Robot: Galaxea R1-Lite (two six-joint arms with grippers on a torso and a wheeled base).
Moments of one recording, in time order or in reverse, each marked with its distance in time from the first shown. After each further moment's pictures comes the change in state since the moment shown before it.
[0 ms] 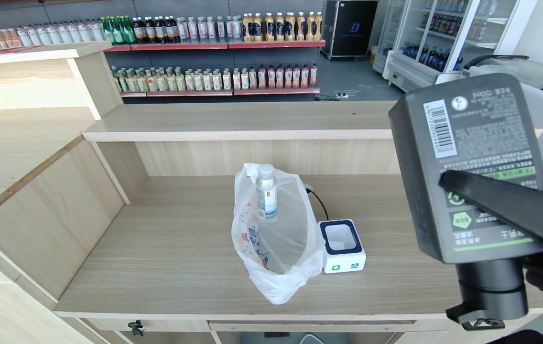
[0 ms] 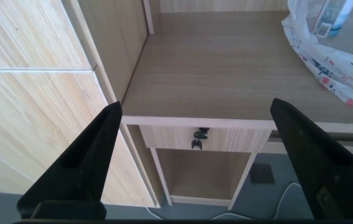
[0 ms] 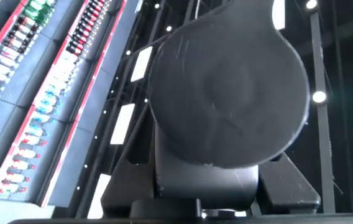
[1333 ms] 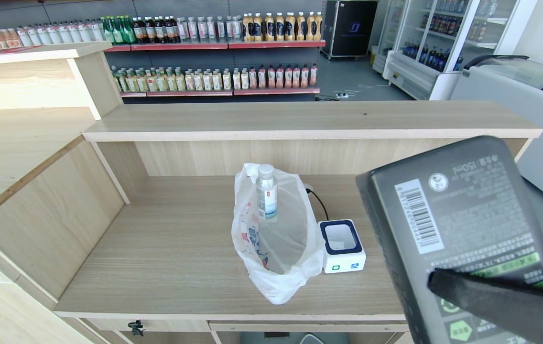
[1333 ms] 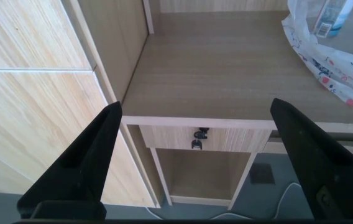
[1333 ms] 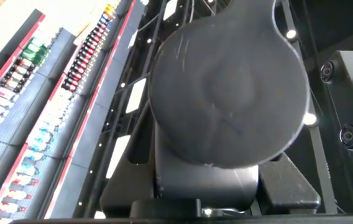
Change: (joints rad) left arm 0.000 0.000 0.000 0.000 0.000 0.000; right arm 0.201 -0.021 0.015 0.095 -0.072 -0.044
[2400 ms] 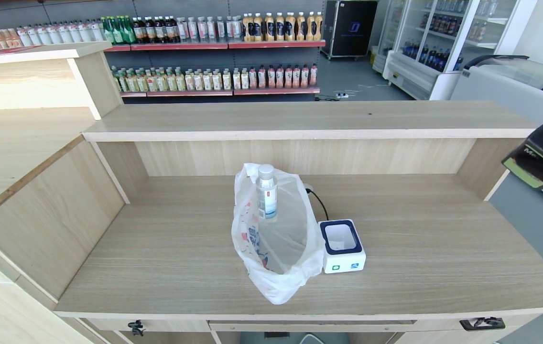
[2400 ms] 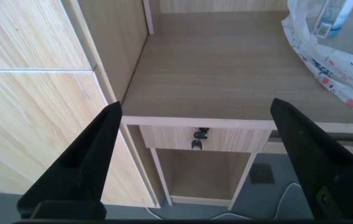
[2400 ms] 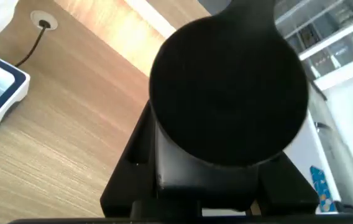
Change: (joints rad) left arm 0.000 0.000 0.000 0.000 0.000 0.000; right arm -1.041 -0.021 -0.236 0.514 -0.129 1.736
